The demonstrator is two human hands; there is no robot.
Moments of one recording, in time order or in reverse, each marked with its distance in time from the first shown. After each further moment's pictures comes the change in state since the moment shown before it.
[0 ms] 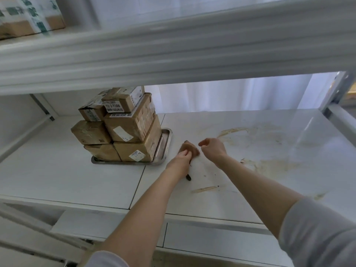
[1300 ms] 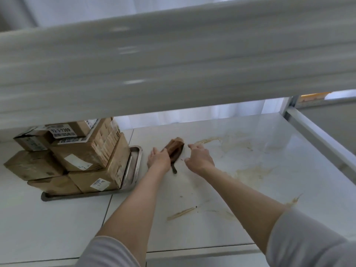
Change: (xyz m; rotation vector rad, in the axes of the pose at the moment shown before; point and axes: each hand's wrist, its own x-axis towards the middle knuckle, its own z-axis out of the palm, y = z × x) left_hand 0.089 0.024 -0.021 -0.040 0.118 -0.263; right_hand 0.029 0.021 -0.027 -0.304 0.047 0.027
